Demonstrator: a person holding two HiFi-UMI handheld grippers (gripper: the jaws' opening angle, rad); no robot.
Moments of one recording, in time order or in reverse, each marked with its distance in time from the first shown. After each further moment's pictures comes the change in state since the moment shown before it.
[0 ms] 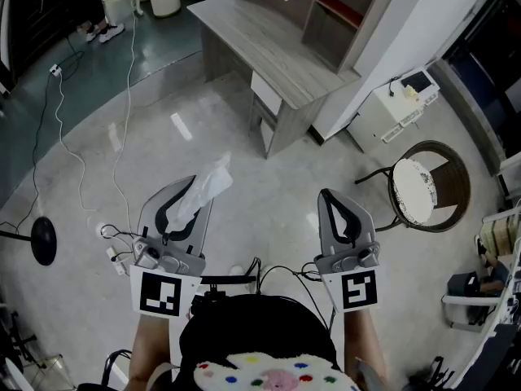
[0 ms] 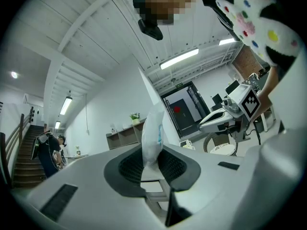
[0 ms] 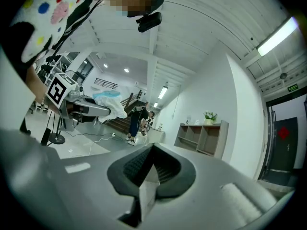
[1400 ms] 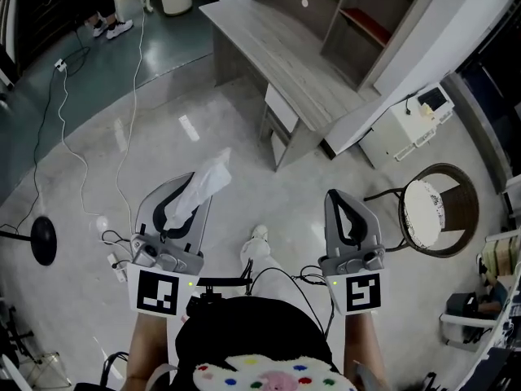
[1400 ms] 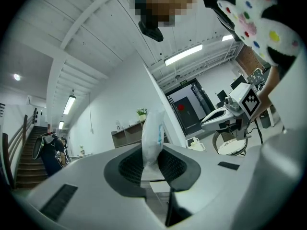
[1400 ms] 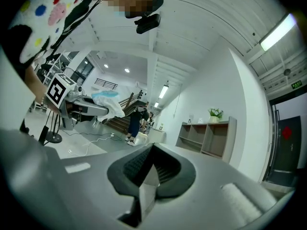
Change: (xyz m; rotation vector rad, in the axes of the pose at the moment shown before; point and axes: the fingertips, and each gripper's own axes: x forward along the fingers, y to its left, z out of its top) left arm 0.069 0.077 -0.040 -0.006 0.003 0.049; right arm 0.107 -0.023 -0.027 -0.003 -0.007 0.015
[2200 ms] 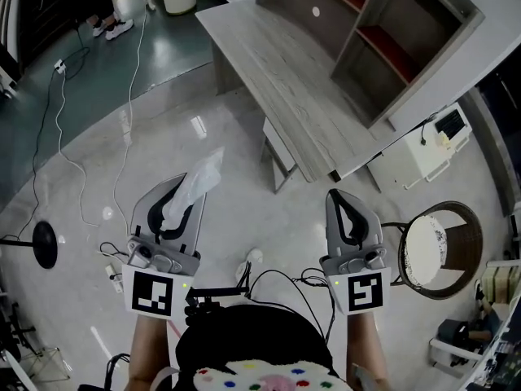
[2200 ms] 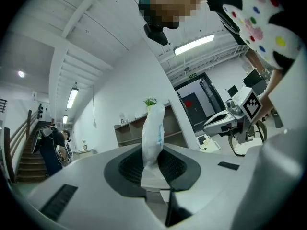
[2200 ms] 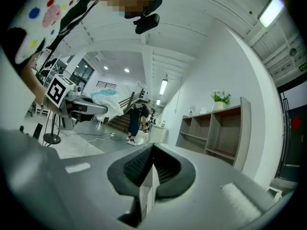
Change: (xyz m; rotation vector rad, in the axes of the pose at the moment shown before) left arm 0.206 0.073 -0.026 -0.043 0.039 0.067; right arm 0.180 -0.137 -0.060 0.055 0.014 0.070
